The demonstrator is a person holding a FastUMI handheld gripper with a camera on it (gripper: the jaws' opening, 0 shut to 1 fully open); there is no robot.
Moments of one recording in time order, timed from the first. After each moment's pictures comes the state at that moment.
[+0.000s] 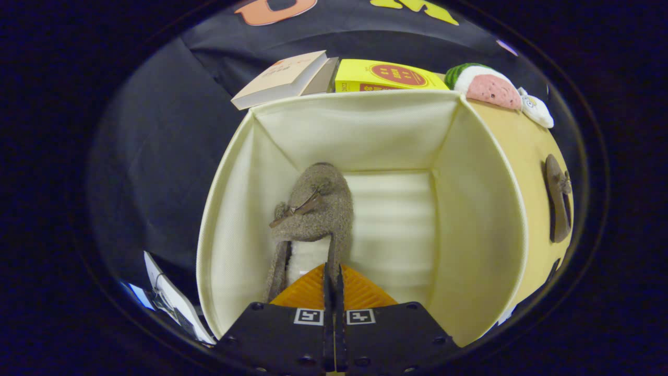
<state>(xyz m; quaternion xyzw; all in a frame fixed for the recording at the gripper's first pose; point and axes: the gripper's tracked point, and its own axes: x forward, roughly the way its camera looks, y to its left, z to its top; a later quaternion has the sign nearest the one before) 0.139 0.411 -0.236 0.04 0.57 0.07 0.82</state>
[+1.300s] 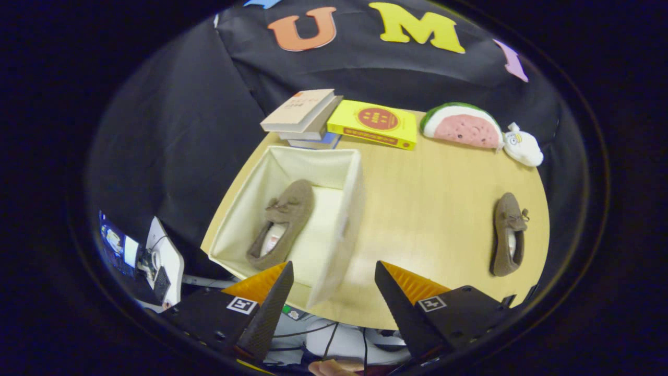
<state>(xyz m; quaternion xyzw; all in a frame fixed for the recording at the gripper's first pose) 0.087 0.237 -0.119 0.00 0.51 0.13 0.85</state>
